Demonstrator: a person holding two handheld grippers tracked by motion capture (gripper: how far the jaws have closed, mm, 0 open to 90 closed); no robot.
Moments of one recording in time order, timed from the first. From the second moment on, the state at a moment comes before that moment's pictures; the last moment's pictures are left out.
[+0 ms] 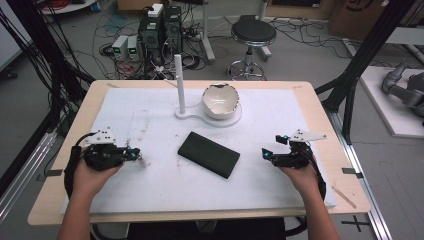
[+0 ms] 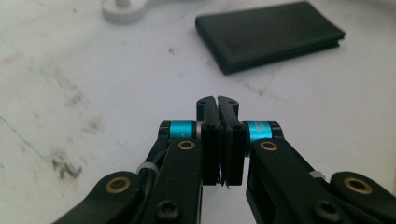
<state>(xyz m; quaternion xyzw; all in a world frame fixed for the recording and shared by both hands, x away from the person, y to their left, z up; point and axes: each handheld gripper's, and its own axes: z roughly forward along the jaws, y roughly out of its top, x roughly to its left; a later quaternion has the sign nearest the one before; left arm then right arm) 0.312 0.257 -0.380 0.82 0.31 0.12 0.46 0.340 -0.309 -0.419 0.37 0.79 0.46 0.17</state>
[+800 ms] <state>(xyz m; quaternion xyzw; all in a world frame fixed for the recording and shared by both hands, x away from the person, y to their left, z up) 0.410 0.162 -0.249 0.82 0.26 0.14 0.49 0.336 -0.316 -0.415 0.38 0.77 0.48 0.18</state>
